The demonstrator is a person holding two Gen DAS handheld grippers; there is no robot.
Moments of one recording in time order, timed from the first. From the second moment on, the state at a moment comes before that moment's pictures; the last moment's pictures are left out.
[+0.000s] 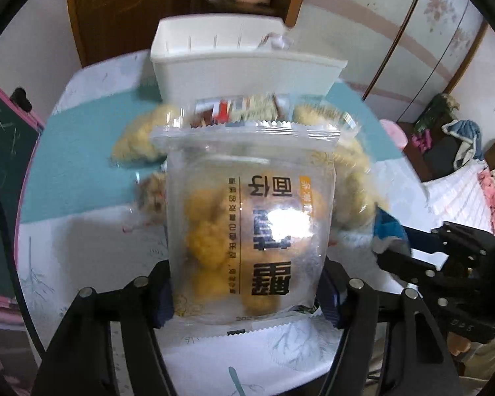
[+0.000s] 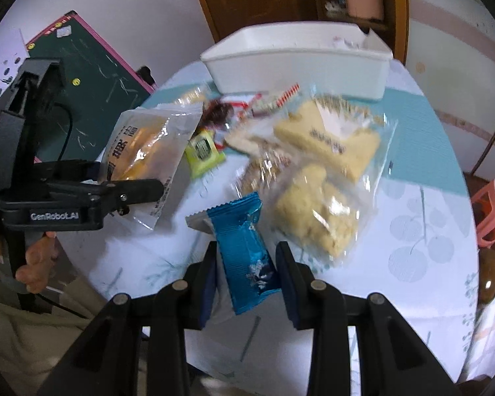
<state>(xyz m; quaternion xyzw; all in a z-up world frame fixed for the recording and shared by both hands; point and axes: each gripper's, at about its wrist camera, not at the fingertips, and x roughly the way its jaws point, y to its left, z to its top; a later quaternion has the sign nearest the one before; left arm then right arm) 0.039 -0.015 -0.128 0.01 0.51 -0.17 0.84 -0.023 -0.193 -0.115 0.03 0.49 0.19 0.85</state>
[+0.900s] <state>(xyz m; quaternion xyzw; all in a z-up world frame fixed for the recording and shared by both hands) 0.204 -0.021 0.058 0.06 0.36 -0.10 0.92 0.191 -0.224 0.083 0.09 0.36 0.07 0.93</state>
